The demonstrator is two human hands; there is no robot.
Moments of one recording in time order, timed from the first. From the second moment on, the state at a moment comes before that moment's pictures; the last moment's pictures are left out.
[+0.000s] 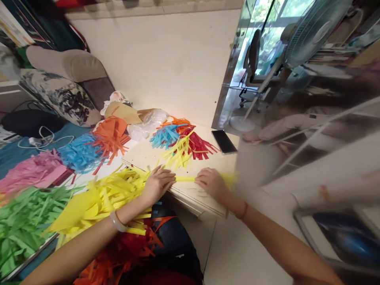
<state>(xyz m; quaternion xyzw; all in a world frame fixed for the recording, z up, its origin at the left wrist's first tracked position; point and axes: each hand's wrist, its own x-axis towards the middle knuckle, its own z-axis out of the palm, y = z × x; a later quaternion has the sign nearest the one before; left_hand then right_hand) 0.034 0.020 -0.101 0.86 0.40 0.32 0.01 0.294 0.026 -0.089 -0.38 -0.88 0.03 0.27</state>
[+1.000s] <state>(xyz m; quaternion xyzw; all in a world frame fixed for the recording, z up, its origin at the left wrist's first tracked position) 0.022 0.025 -0.091 0.91 0.34 0.20 -0.09 0.270 0.011 -0.079 -0.34 -0.93 -0.13 0.07</state>
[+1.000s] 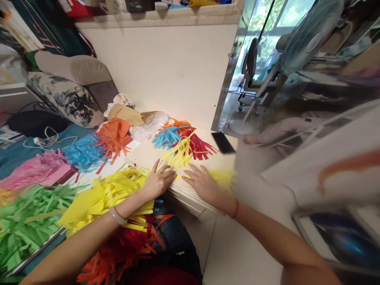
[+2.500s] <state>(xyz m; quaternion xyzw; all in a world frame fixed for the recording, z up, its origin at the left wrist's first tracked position) 0.030 0.033 -0.082 0.80 0.52 0.27 0.13 0.266 0.031 -0.061 -0.51 -0.85 0.03 0.13</state>
